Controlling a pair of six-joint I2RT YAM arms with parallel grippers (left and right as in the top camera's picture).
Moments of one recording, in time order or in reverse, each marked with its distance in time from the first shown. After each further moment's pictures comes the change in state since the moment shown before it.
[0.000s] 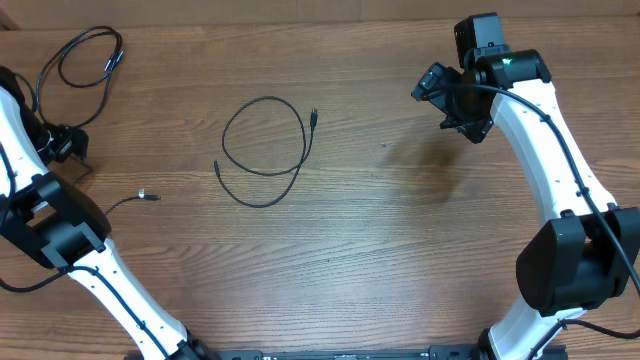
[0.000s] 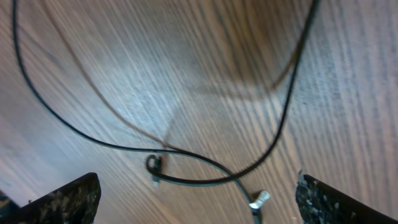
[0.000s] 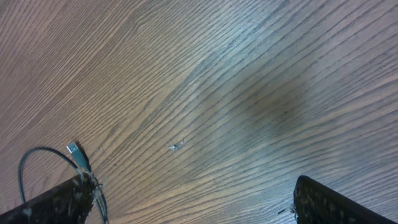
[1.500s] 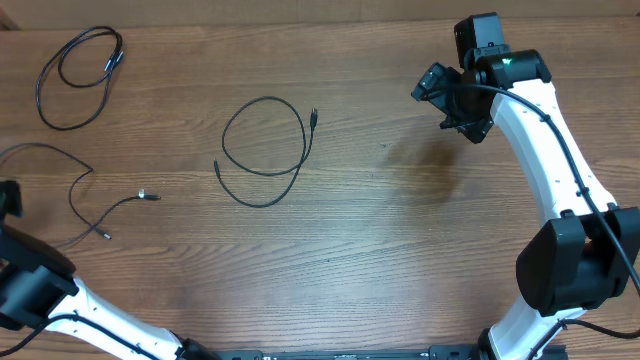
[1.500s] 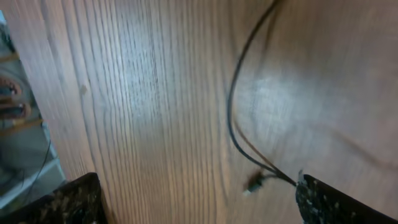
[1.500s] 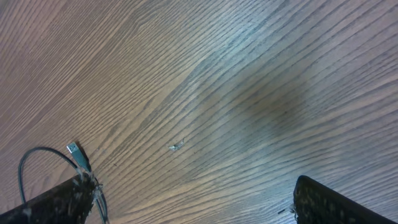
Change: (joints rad) left arm 0.288 -0.279 -0.381 0.100 -0.041 -0.169; right arm 0.000 0.000 0.000 0.000 0.000 0.000
